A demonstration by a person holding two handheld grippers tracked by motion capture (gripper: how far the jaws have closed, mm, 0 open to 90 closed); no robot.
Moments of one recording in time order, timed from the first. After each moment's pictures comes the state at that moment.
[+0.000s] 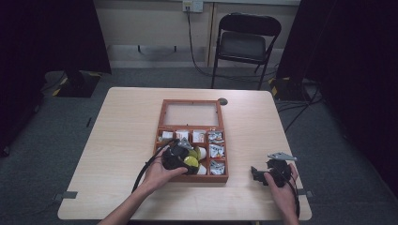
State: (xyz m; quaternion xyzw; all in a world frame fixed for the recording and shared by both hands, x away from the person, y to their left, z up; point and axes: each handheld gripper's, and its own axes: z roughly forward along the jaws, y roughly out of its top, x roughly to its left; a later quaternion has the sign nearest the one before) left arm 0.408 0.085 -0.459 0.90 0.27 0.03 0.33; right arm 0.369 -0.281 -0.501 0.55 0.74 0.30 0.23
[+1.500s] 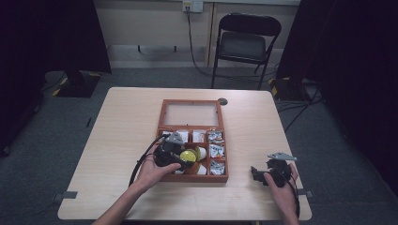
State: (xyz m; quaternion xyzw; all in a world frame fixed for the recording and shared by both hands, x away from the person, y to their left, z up) left arm 0.403 0.108 -0.434 0.88 0.28 0.03 0.39; right arm 0.369 -0.281 -0.501 0.55 0.74 0.30 0.23
